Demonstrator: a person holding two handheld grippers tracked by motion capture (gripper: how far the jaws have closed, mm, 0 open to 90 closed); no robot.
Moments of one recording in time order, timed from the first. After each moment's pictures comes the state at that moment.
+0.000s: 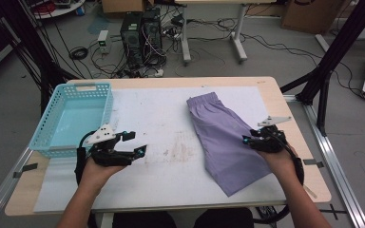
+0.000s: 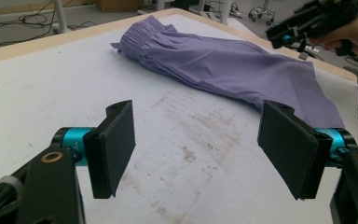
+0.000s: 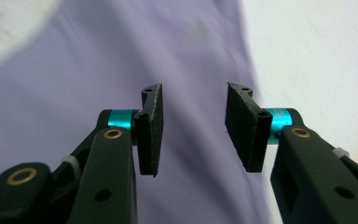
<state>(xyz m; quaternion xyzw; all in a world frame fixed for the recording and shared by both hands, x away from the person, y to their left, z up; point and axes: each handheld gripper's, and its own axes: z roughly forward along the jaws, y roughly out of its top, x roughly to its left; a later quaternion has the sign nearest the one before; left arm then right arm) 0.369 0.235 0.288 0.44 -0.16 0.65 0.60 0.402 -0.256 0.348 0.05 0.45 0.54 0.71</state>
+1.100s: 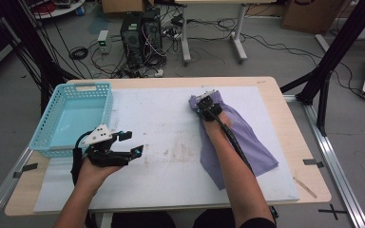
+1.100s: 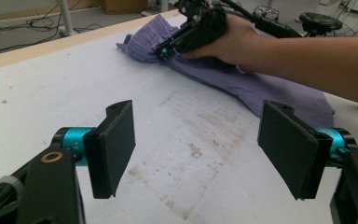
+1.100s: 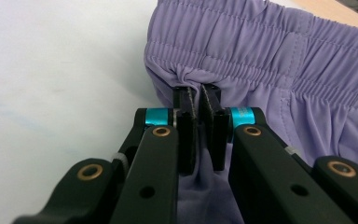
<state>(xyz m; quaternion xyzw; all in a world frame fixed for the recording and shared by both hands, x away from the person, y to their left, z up) 0.368 0.242 0.286 0.44 -0.16 0.65 0.60 0.441 -0.094 0.490 0.09 0.41 0.50 0.76</state>
